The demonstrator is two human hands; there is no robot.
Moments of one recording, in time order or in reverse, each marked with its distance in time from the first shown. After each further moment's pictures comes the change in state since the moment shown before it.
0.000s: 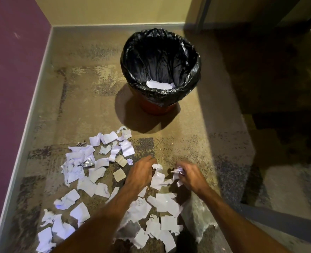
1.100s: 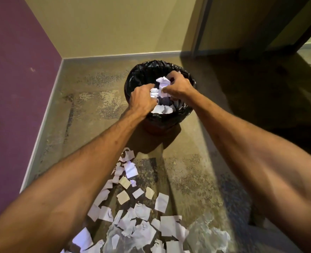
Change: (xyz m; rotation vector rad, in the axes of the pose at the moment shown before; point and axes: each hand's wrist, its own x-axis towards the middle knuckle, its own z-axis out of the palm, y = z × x) left_hand 0.189 0.062 -0.248 -0.072 0.421 -0.105; right_hand 0.211 -0.182 -0.274 0.223 0.308 0.038
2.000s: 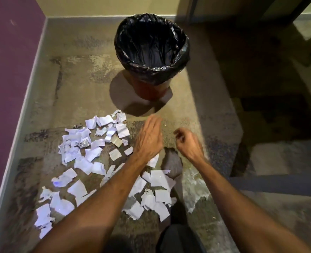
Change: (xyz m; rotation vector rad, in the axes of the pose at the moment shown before) left_hand -0.267 -0.041 0.139 -0.012 -0.115 0.224; right_hand -0.290 0.188 0.110 -0.065 0.008 0.116
